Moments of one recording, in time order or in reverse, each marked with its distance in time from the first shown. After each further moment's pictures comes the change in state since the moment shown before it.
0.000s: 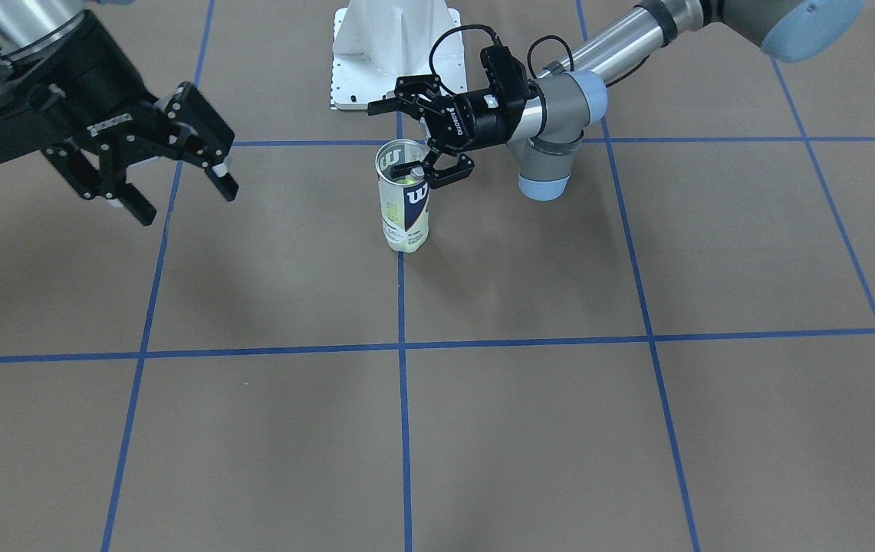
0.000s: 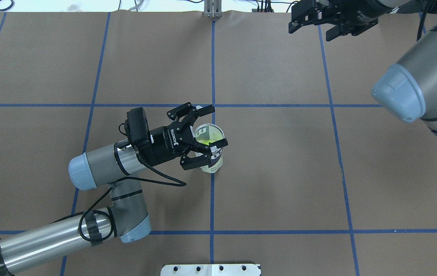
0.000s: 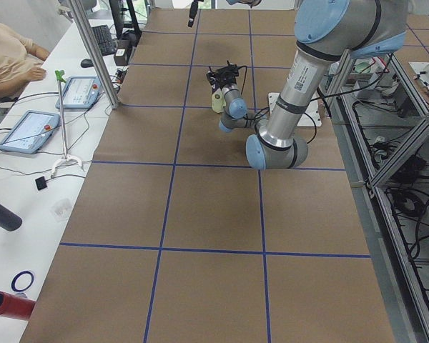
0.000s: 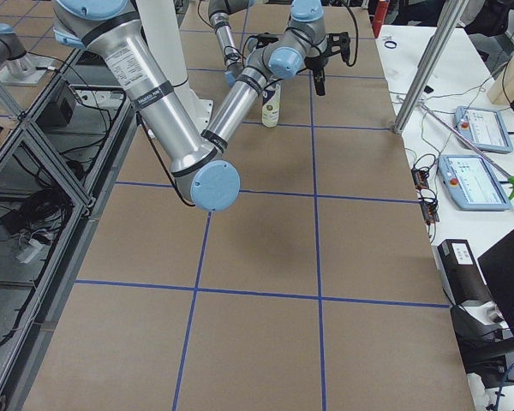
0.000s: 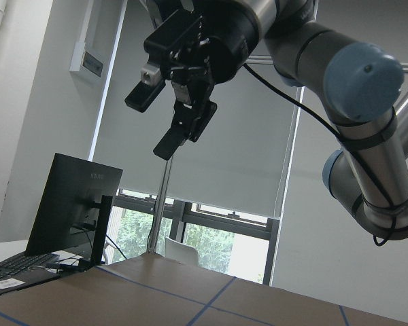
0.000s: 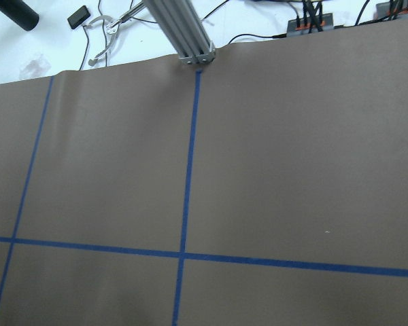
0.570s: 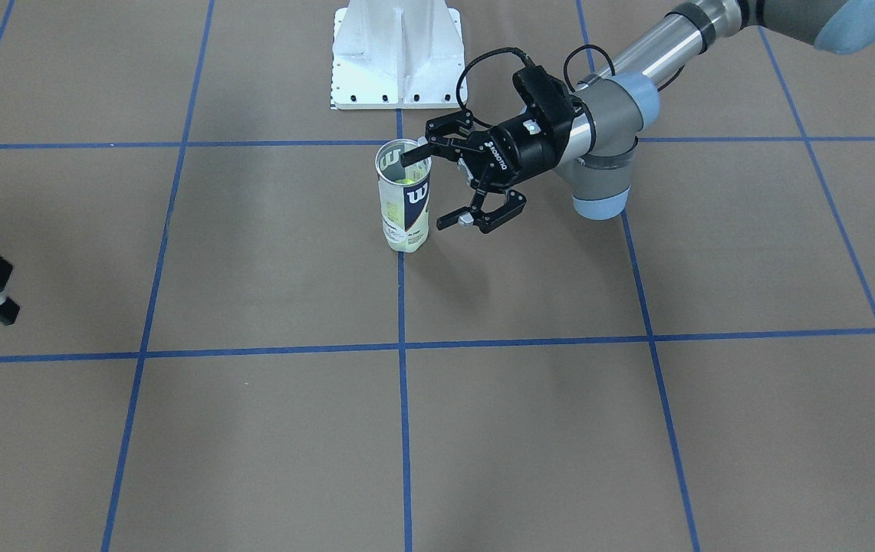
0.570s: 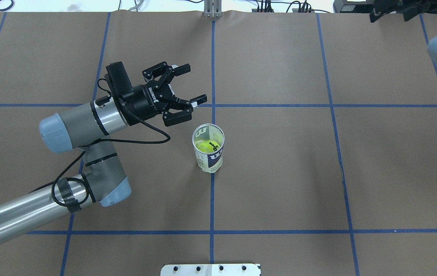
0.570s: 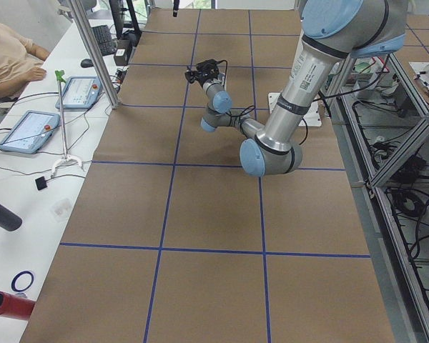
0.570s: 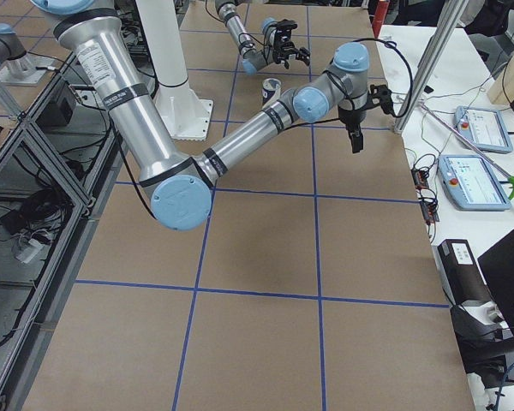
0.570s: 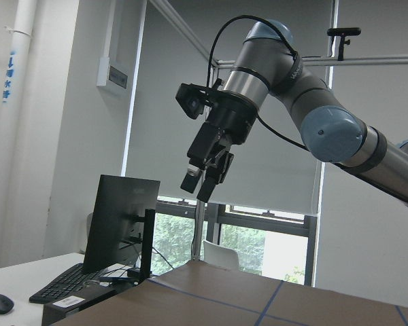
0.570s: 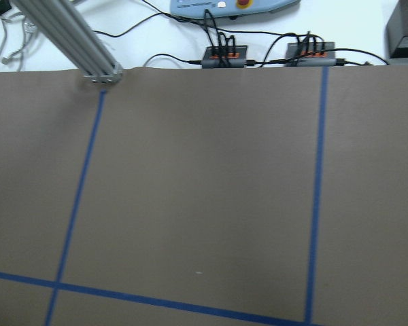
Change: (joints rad) left arm -0.169 0.071 -0.102 0.263 -0.069 -0.008; right arm 0.220 -0.136 -0.214 0.003 0.054 -0.484
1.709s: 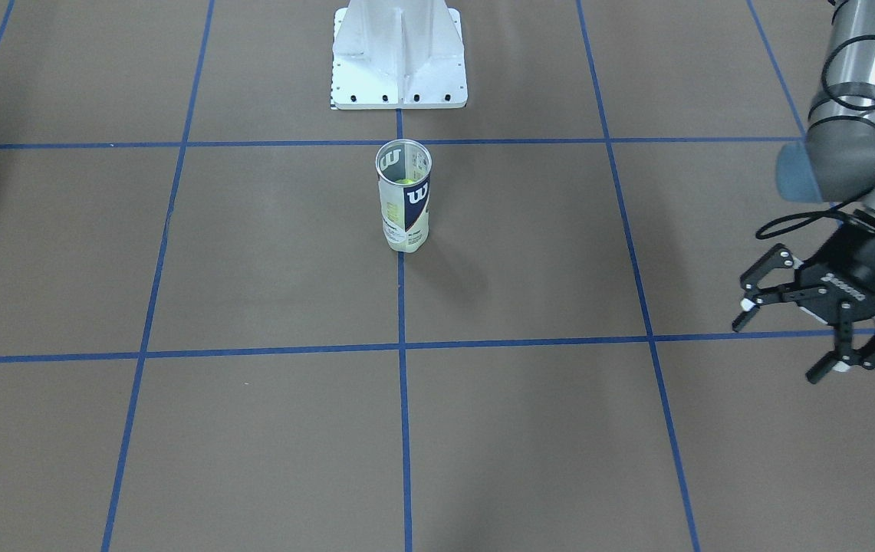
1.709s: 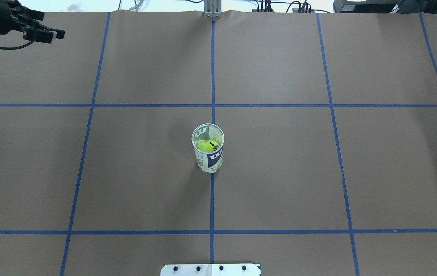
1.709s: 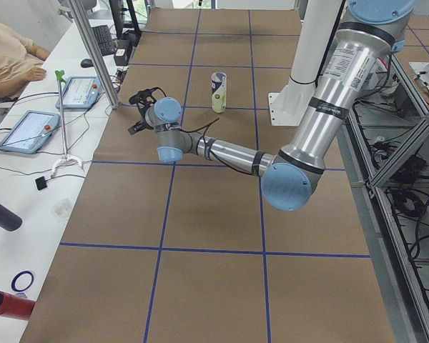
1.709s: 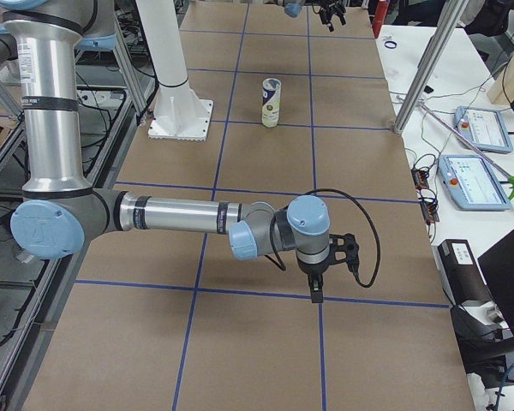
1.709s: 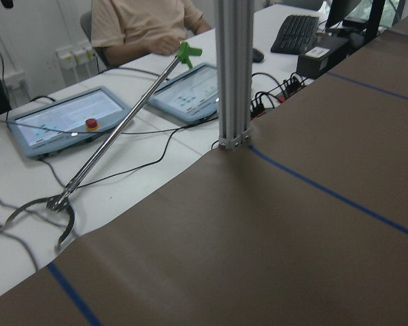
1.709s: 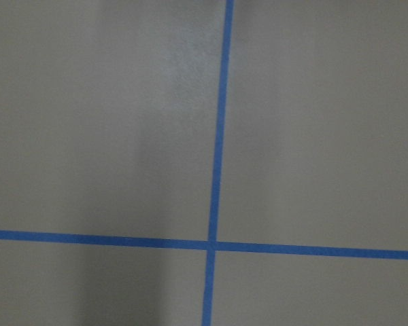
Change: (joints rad) left arm -0.627 0.224 -0.040 0.754 -0.658 0.043; right arm 0.284 -0.447 -0.191 0.277 0.001 -0.323
